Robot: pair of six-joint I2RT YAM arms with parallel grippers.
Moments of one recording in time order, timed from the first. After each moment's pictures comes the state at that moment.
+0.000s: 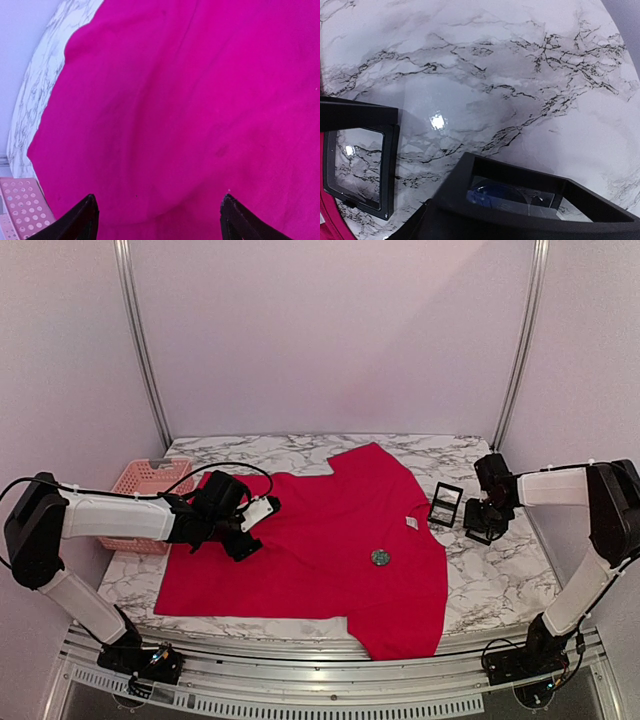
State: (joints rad) left arm -0.69 1.52 0.80 -0.17 -0.27 0.45; right arm 0.20 1.64 0.91 -0.37 0.25 0.44
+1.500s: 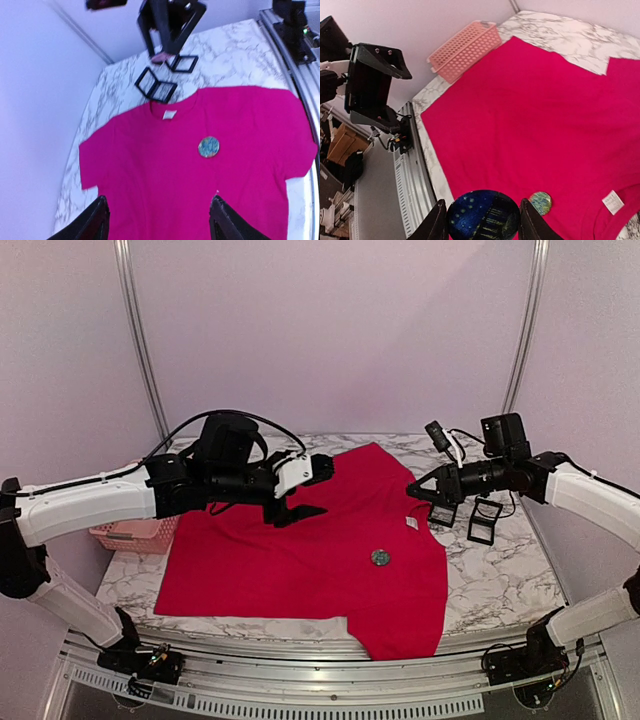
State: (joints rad) left arm -0.89 1.43 1.15 -0.20 0.19 0.65; right arm 0.40 1.31 0.99 -0.33 -0.76 0.13
